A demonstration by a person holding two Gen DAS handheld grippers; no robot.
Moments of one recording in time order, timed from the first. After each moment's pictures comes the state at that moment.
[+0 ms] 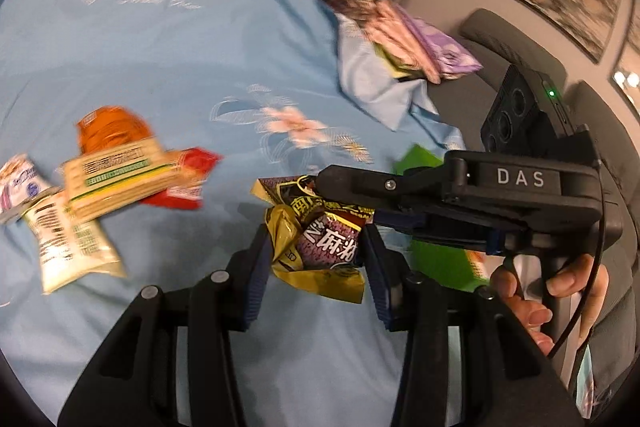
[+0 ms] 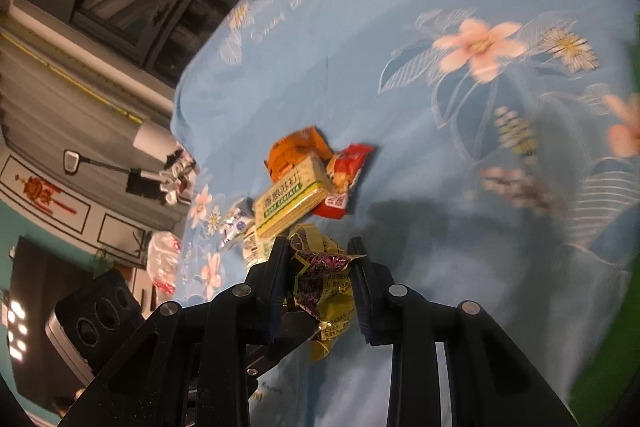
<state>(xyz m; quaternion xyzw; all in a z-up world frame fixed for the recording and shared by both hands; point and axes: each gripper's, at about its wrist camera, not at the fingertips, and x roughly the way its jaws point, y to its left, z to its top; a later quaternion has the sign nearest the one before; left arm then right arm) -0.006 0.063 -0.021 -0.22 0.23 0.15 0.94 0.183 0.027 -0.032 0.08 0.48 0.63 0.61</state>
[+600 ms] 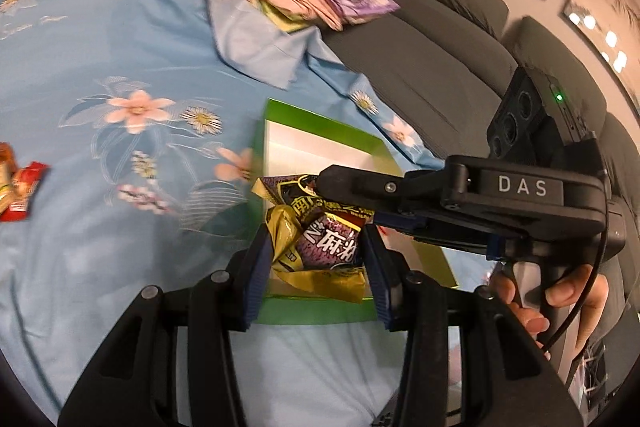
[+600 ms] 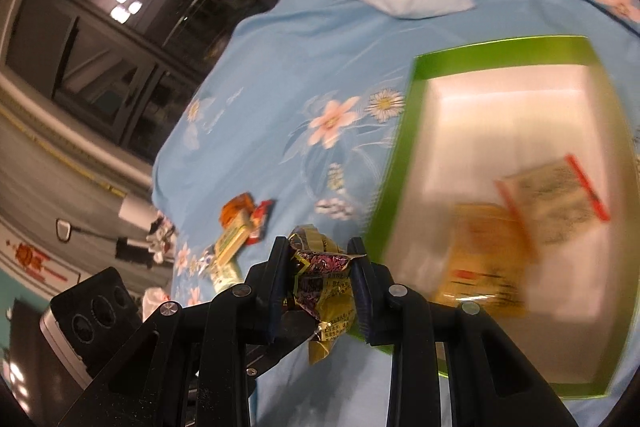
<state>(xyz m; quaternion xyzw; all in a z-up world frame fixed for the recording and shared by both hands) 0.106 -0.066 -0.013 -0.18 0.28 0.05 0.94 0.267 -0.141 -0.040 0.16 0.47 0.54 0.68</state>
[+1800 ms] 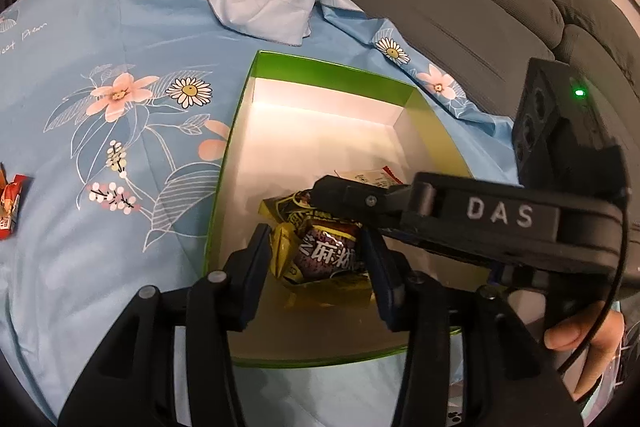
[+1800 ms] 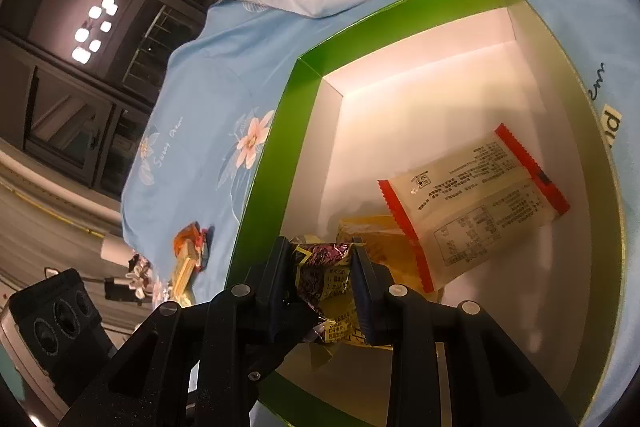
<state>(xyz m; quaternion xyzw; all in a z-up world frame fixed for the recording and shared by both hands) 0.172 -0.087 -0.052 -0.12 0.36 0.11 0.92 0.312 -0.156 -0.109 0.22 0.51 0.48 0.68</state>
